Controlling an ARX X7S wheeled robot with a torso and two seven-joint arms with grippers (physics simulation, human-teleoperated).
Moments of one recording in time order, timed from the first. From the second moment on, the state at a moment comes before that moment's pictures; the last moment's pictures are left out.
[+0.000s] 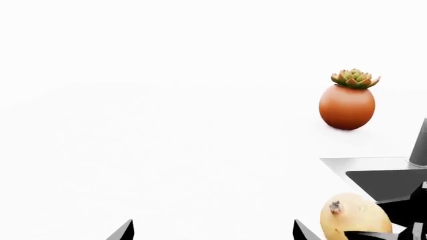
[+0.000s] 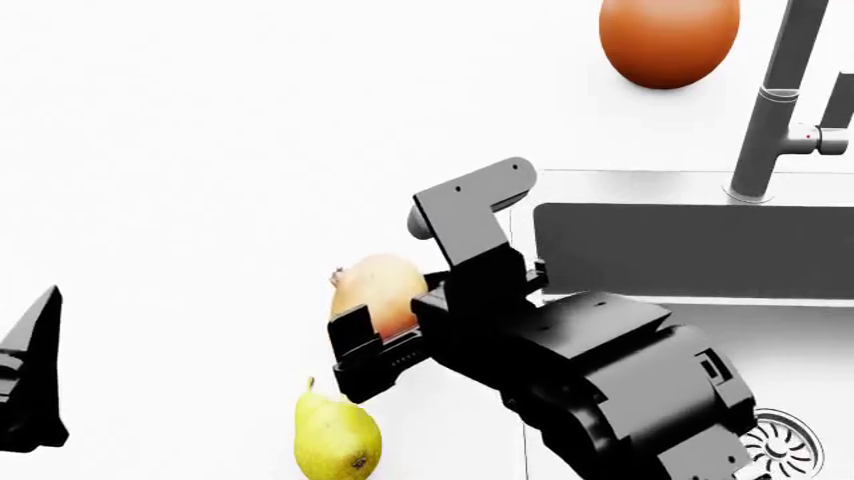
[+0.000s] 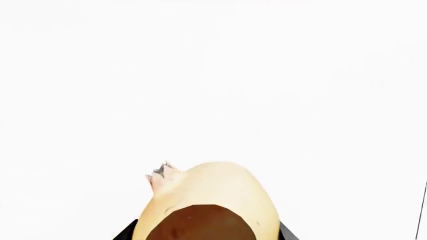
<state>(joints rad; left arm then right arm) -0.34 -0.67 -0.15 0.78 -1.21 -0.92 -0.59 1.09 0.32 -0.74 0.38 0.85 0.81 -0.16</state>
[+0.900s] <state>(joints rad) -0.57 -0.46 0.18 0.76 -1.47 -1.09 -0.84 1.00 0.60 -0.43 -0.26 1.06 0.91 0.34</state>
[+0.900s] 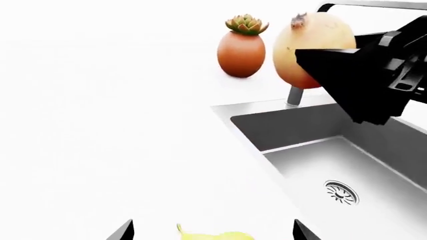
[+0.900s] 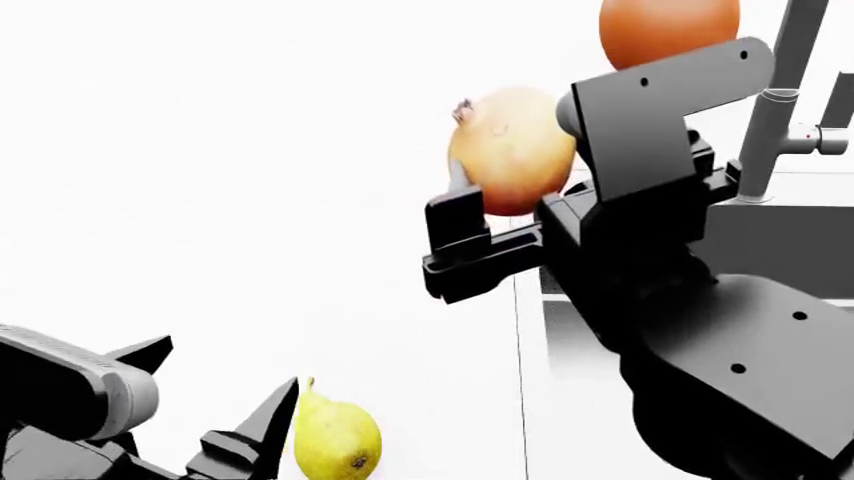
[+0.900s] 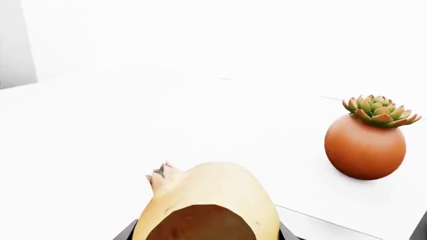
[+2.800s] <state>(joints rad) -0.57 -0.32 0.51 0.43 -1.09 -1.01 -0.64 0.90 0.63 -0.46 -0.26 1.05 0.86 0.32</state>
